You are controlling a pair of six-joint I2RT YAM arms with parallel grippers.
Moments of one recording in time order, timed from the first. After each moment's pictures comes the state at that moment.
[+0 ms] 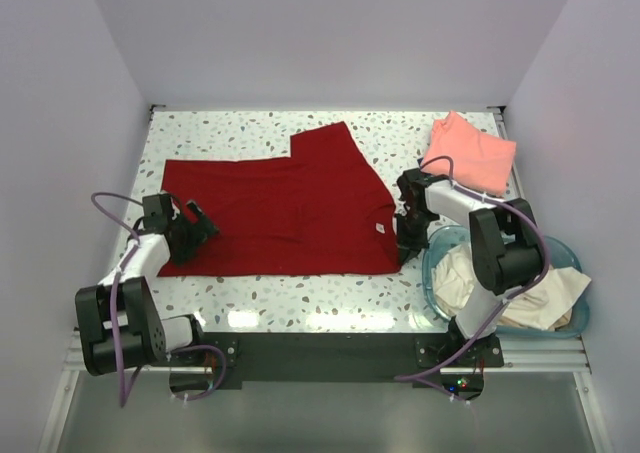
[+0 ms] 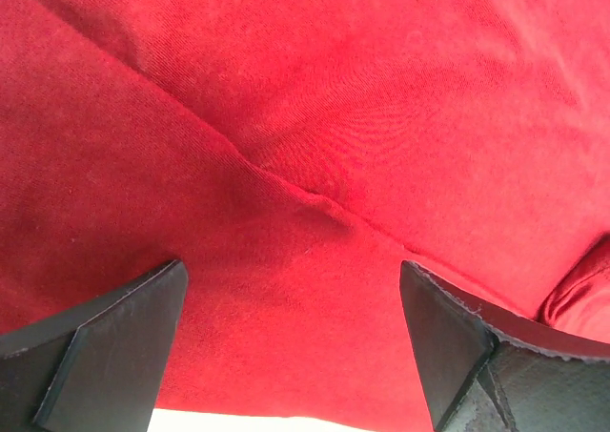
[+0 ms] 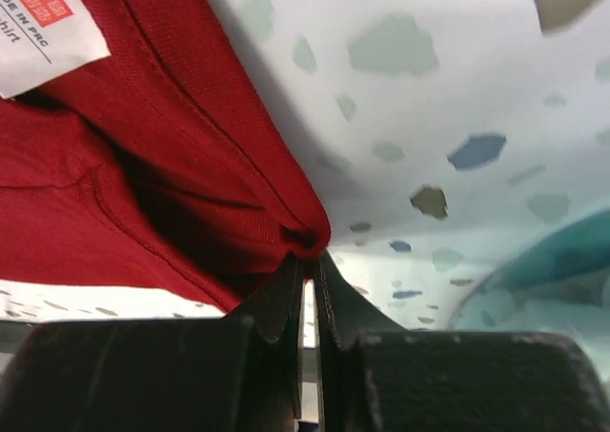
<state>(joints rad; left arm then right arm) 0.23 1.27 0.58 -0.32 0.16 -0.55 0.29 1.76 1.06 -0.89 -0.12 0.42</state>
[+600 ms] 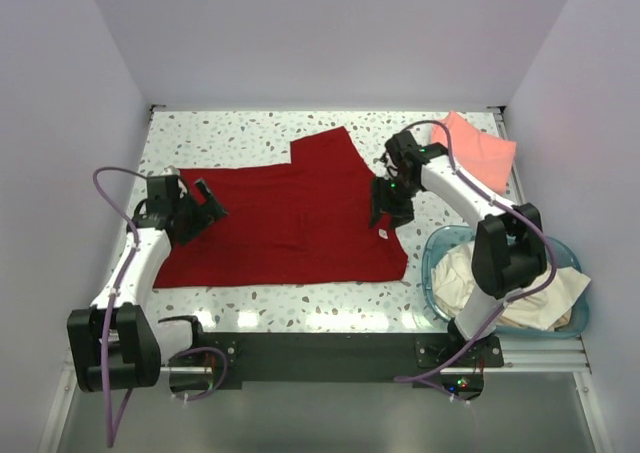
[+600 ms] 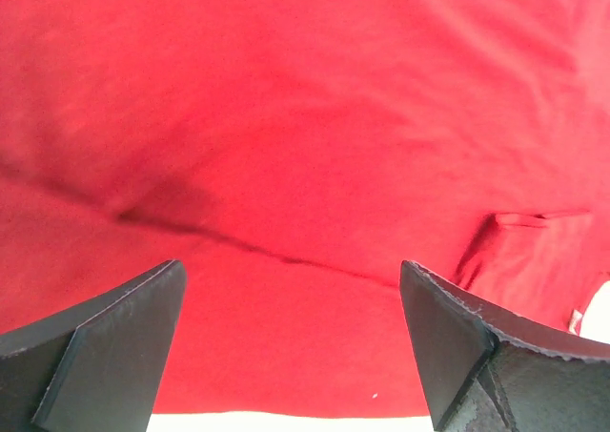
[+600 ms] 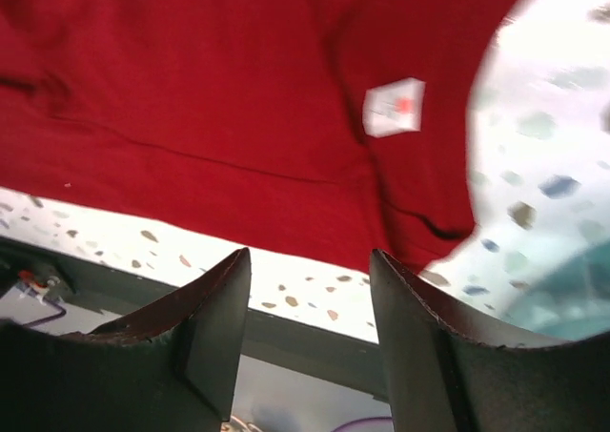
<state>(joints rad) 0.12 1.13 0.71 -0.49 0.14 -0.57 0.34 1.71 1.36 -1.02 -0.21 0.39</state>
